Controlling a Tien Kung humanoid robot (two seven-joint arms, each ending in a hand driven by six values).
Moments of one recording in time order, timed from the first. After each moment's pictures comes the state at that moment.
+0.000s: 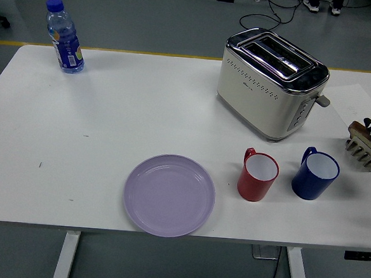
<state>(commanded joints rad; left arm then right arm) -0.01 0.00 -1.16 -0.18 0.72 0.08 0.29 0.18 -0.30 1.51 1.45 -1.65 -0.24 -0.17</state>
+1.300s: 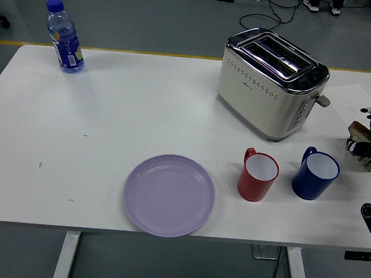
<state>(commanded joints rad) -0.02 0.00 -1.14 -0.18 0.71 0.08 0.29 0.37 -0.29 1.30 1.22 -2.27 -0.14 -0.44</state>
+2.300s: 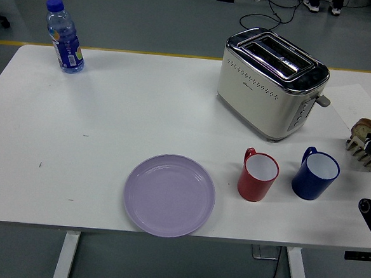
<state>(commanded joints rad) -0.02 0.00 -1.14 -0.18 0.71 0.08 0.28 0.43 -0.31 1.23 1.15 -2.27 -0.19 -0.54</state>
